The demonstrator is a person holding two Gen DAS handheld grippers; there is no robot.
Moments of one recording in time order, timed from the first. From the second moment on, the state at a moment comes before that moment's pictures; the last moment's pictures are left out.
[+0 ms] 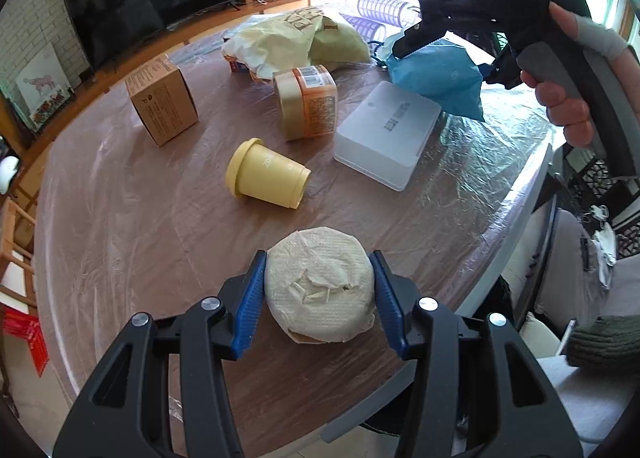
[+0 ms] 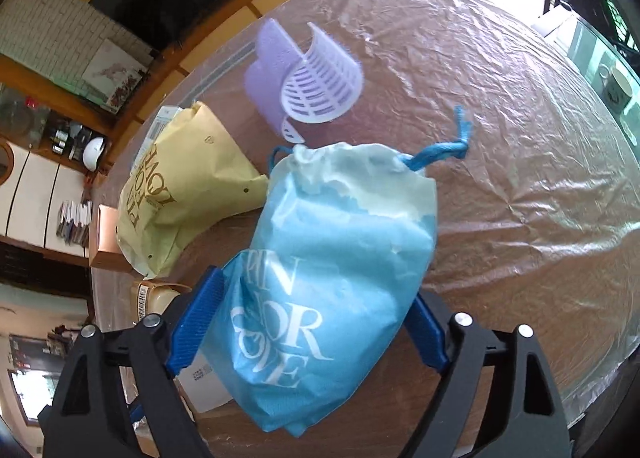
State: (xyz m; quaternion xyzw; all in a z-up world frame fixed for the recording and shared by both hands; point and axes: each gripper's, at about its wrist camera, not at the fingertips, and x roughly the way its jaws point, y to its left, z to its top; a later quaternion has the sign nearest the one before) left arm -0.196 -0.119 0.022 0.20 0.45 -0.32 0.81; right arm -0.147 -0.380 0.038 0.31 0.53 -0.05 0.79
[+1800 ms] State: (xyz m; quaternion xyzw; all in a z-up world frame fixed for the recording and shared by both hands) left arm -0.309 -0.118 0.072 0.06 0.44 -0.31 0.84; right arm -0.366 -0.378 0.086 0.29 0.51 0.20 0.79
